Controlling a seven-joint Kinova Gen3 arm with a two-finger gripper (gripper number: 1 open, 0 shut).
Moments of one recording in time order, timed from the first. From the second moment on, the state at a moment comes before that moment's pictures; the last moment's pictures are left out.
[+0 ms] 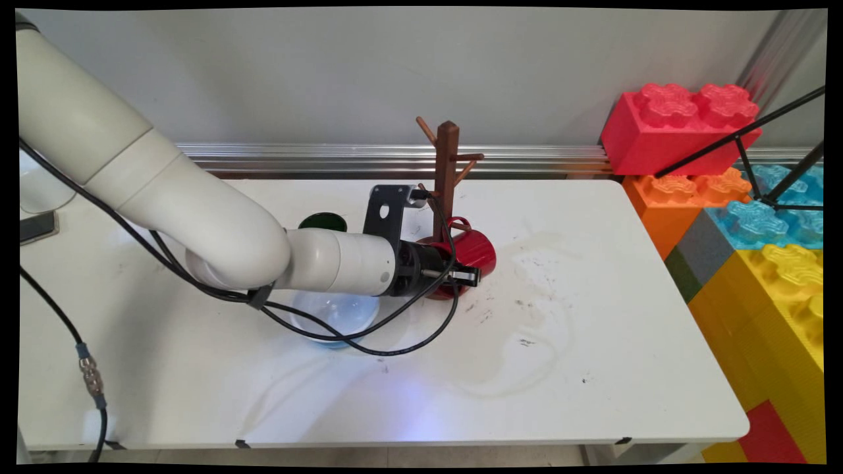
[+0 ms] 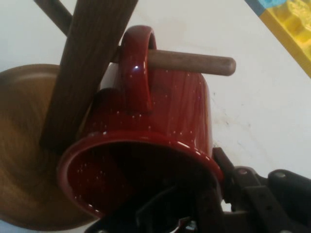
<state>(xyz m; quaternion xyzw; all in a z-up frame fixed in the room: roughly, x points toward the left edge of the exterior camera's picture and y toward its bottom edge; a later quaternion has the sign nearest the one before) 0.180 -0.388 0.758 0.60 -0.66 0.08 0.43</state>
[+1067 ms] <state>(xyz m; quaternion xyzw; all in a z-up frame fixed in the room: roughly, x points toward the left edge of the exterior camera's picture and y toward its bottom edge) 0.186 -0.379 0.780 0.59 -0.66 0.07 0.46</state>
